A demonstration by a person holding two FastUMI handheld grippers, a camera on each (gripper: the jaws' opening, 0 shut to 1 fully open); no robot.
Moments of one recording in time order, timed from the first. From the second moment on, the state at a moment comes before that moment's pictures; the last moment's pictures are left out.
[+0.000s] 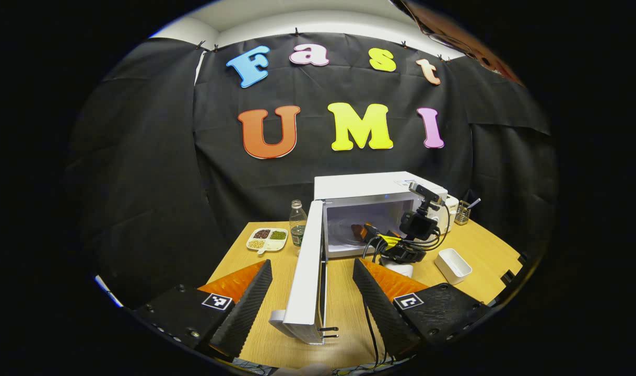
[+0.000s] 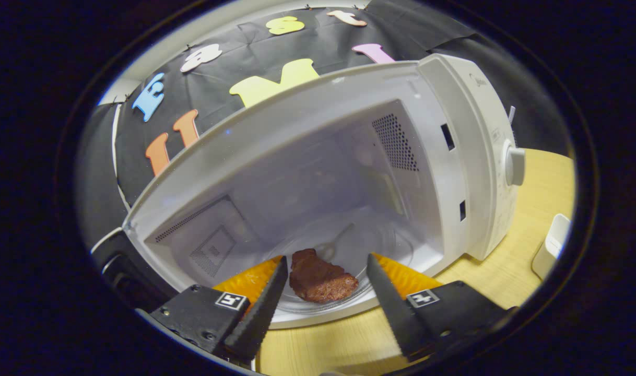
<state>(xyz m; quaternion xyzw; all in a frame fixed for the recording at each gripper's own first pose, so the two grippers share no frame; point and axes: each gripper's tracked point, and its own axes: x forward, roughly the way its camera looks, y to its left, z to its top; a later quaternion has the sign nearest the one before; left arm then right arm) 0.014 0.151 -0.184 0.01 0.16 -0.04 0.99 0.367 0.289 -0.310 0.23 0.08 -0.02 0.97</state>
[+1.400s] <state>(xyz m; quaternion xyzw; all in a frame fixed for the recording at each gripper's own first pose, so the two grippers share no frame) -0.006 0.258 -0.231 -0.03 0.14 0.05 0.99 0.023 0.145 -0.167 0.04 0.21 0.07 0.97</state>
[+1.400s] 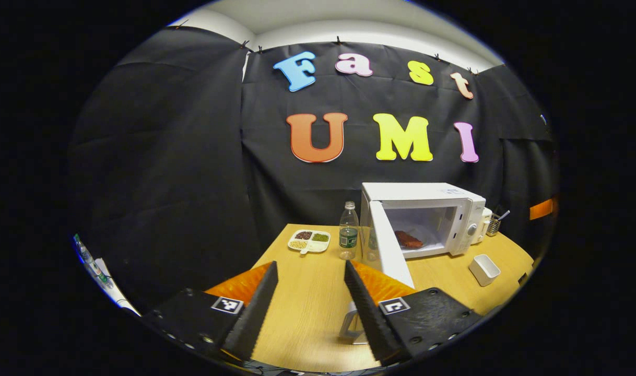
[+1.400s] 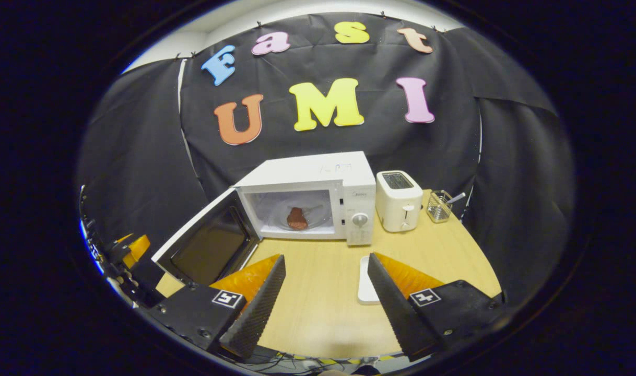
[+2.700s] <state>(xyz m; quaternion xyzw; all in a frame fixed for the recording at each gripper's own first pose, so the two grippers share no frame) 0.024 0.131 -0.314 -0.04 0.19 -0.03 0.98 0.001 0.081 -0.179 0.06 0.24 0.04 0.97</state>
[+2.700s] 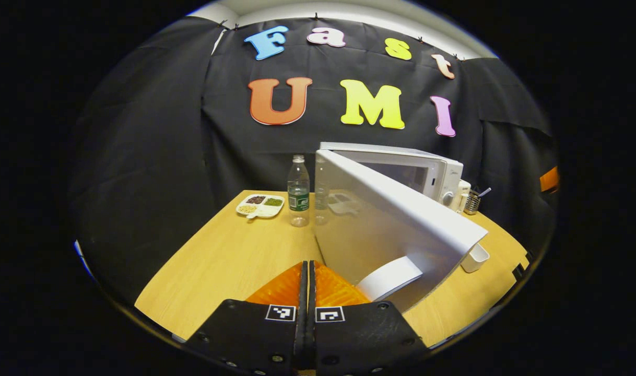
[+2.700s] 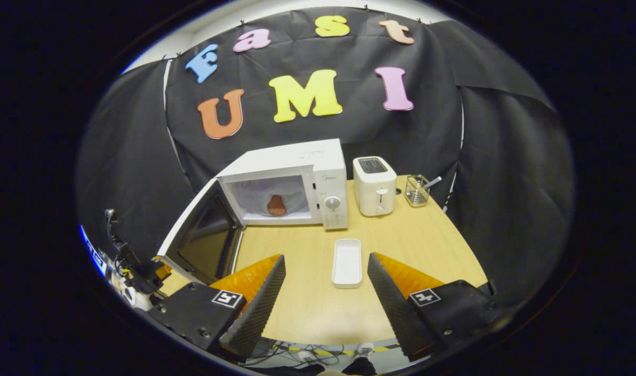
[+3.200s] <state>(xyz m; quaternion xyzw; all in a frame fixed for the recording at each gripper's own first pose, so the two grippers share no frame) 0.061 0.008 -0.305 -0.04 0.18 -0.12 0.98 0.007 0.018 -0.185 0.06 0.26 0.01 0.96</state>
